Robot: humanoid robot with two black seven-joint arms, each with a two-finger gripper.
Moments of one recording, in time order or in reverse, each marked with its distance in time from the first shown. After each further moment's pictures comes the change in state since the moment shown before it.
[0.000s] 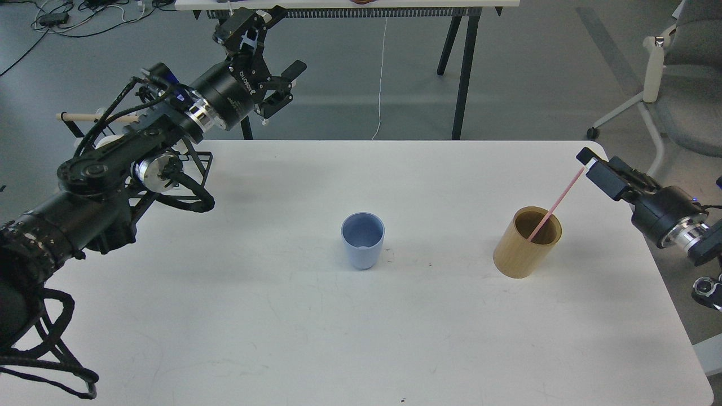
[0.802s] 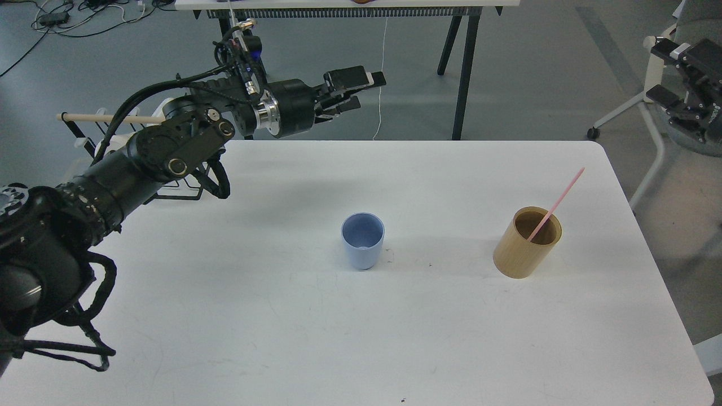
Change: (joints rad) left arm -0.153 -0.147 0.063 0.163 0.555 0.000 0.000; right arm 0.129 -0.188 0.297 0.019 0.275 0.579 0.000
